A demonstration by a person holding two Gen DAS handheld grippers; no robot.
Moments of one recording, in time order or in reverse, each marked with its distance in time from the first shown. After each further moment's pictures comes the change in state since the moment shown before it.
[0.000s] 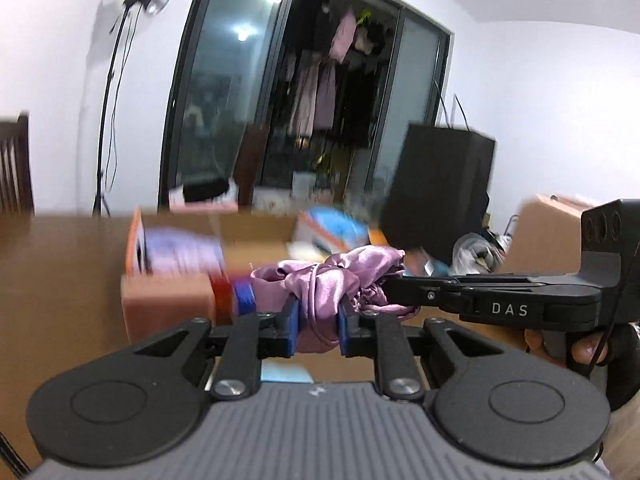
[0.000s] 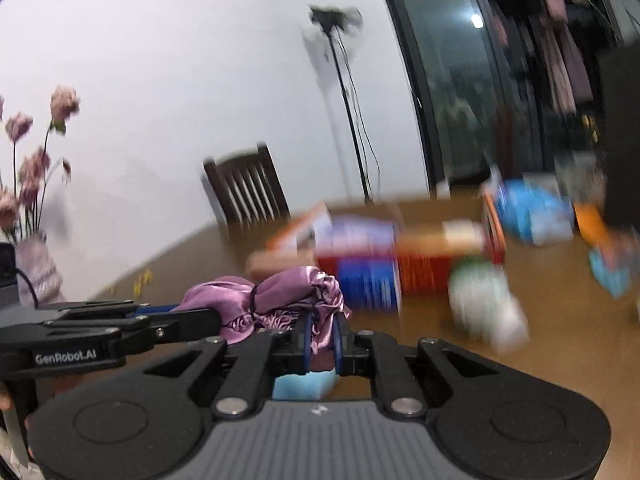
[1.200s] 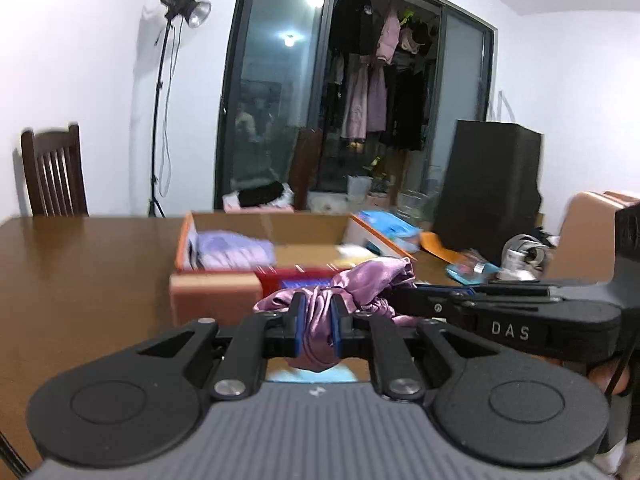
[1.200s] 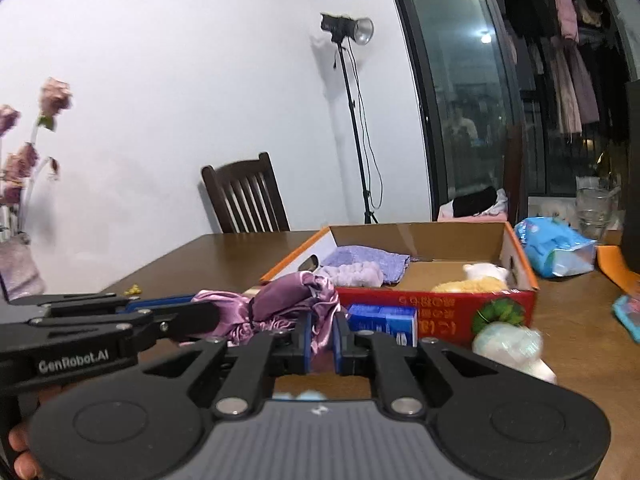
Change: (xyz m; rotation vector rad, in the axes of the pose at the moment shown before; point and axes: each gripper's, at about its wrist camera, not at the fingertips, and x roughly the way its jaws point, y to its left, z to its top) left arm -0.024 -0.032 -0.029 -0.015 0.010 0.169; right arm 0.003 0.023 -0.020 -0.023 0.009 -0.022
